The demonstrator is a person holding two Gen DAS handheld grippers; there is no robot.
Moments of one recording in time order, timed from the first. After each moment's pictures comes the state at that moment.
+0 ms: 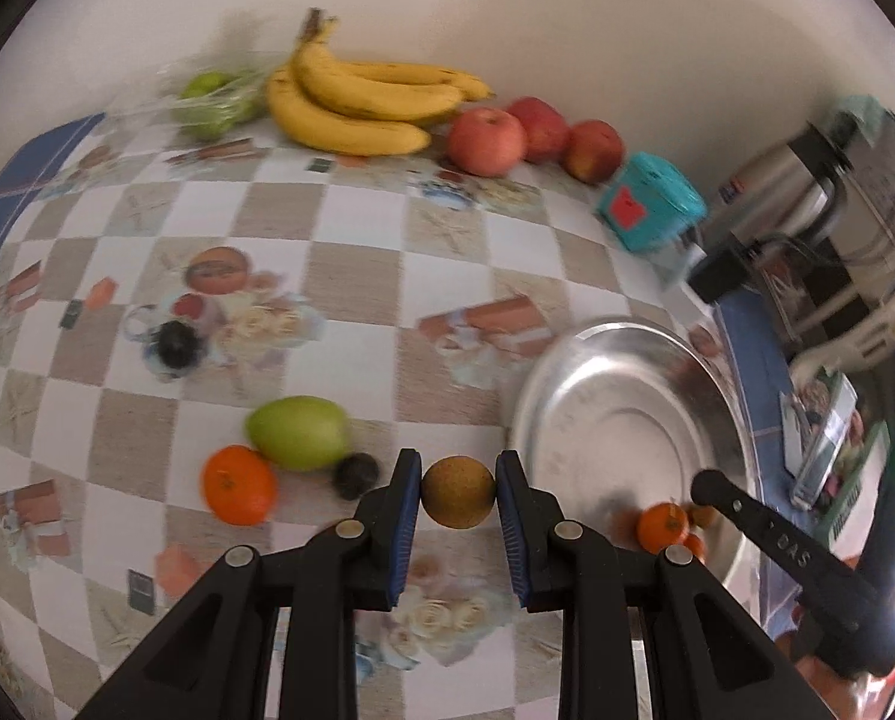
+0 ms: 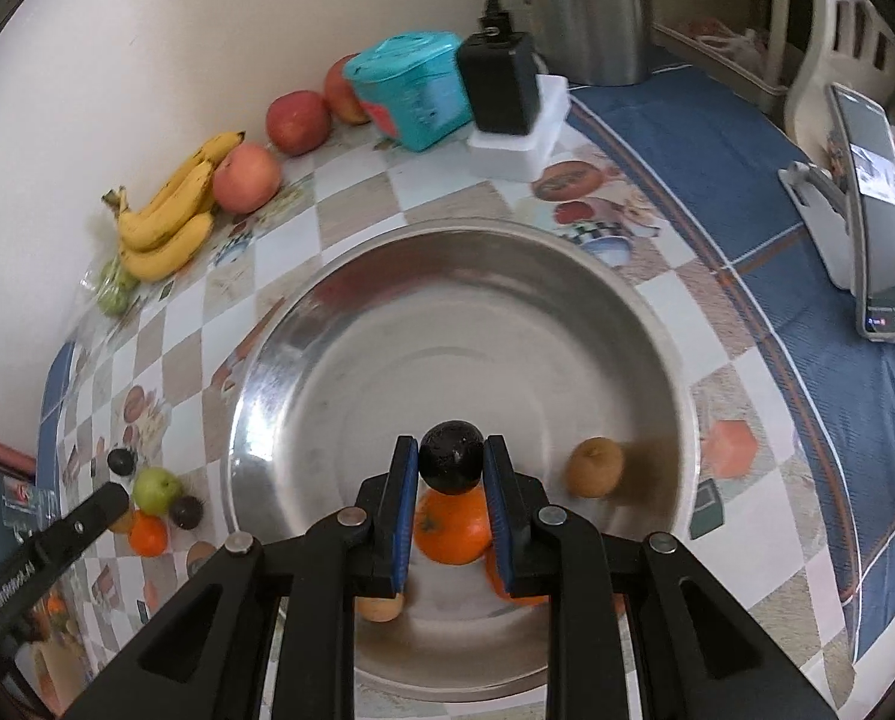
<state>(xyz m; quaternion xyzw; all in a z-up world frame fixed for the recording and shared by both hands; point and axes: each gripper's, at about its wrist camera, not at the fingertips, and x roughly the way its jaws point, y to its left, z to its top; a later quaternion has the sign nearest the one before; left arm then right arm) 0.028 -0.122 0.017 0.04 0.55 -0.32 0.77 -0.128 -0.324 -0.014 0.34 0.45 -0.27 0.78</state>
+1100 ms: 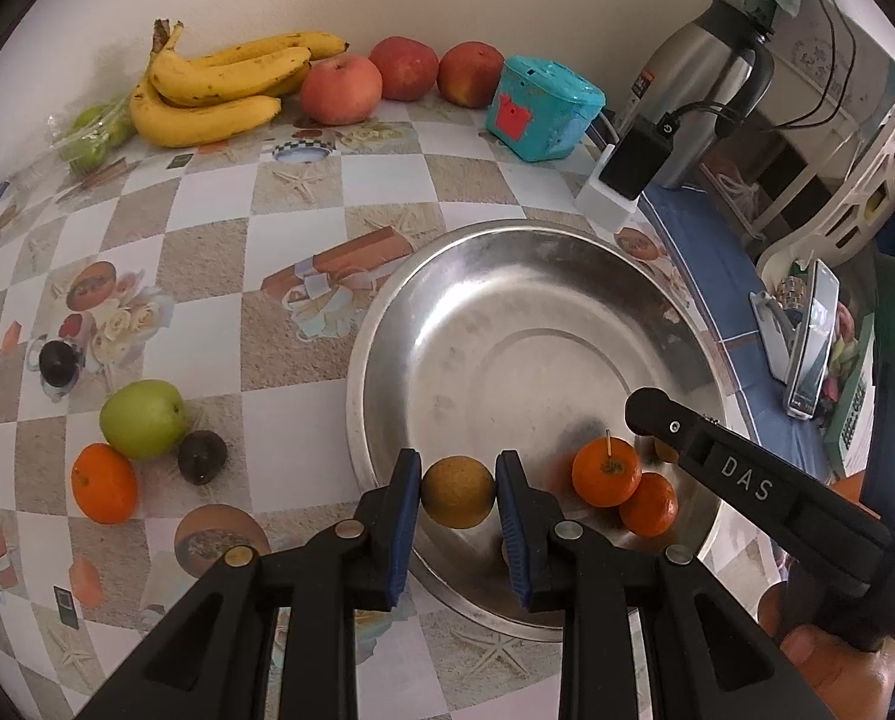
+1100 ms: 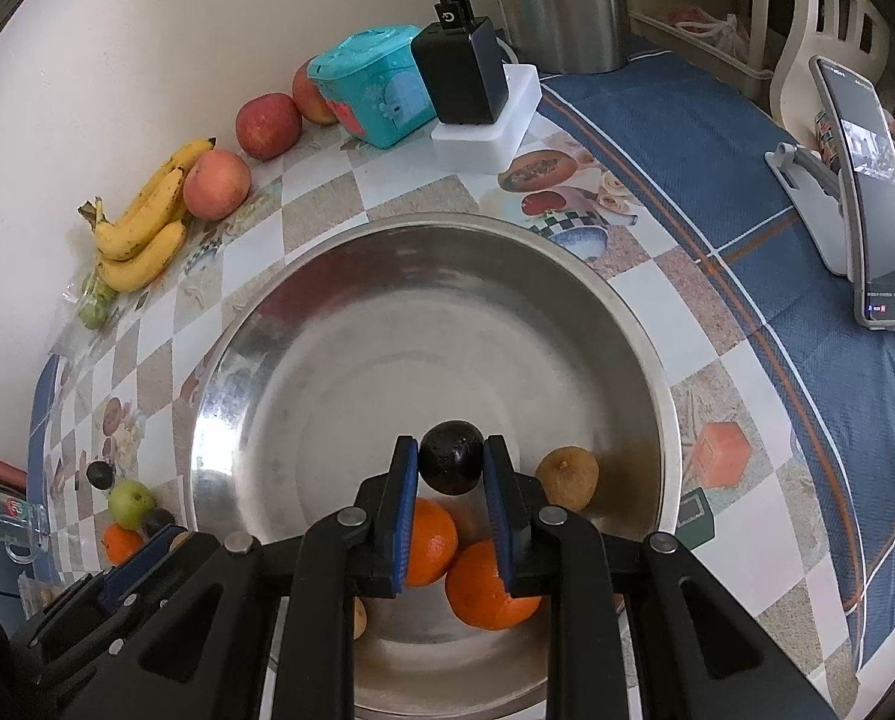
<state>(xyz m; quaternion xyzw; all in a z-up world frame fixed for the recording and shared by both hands) -0.022 -0.180 -0.009 0.11 0.54 -0.38 0.74 -0.131 -0.332 -0.030 0.34 0.45 -0.29 0.77</state>
